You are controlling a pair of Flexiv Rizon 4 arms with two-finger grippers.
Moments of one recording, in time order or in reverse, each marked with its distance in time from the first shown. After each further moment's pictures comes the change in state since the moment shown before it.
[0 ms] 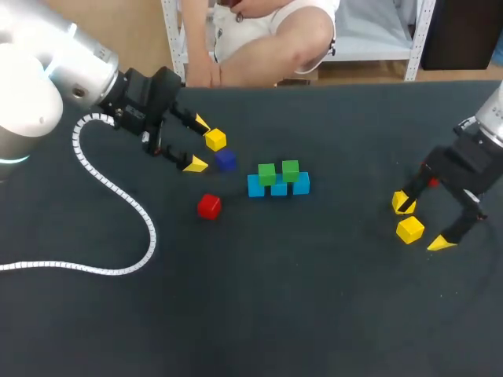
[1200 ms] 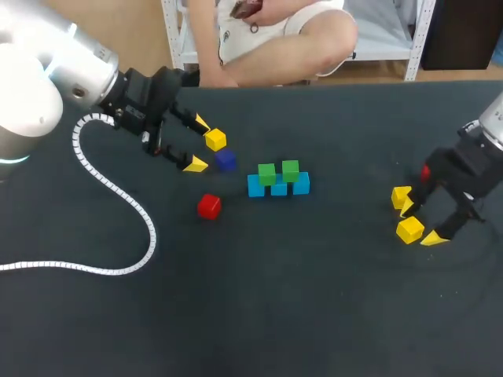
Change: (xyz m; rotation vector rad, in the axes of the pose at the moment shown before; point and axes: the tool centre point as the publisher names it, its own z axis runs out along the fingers) left arm 0.000 0.000 0.000 0.000 0.000 0.000; right arm 0.000 -0.001 0.002 0.043 -0.005 0.039
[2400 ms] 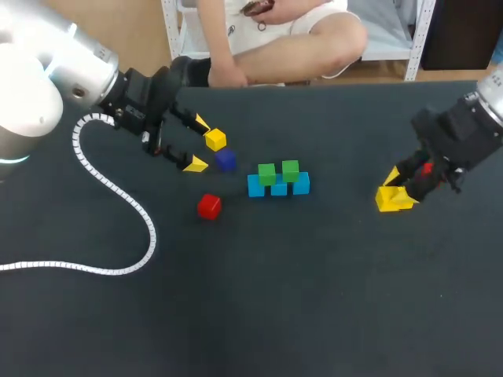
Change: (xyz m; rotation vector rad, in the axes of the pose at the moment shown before) left arm 0.000 0.000 0.000 0.000 0.000 0.000; right arm -0.076 -0.031 -0.036 0.134 -0.079 0.202
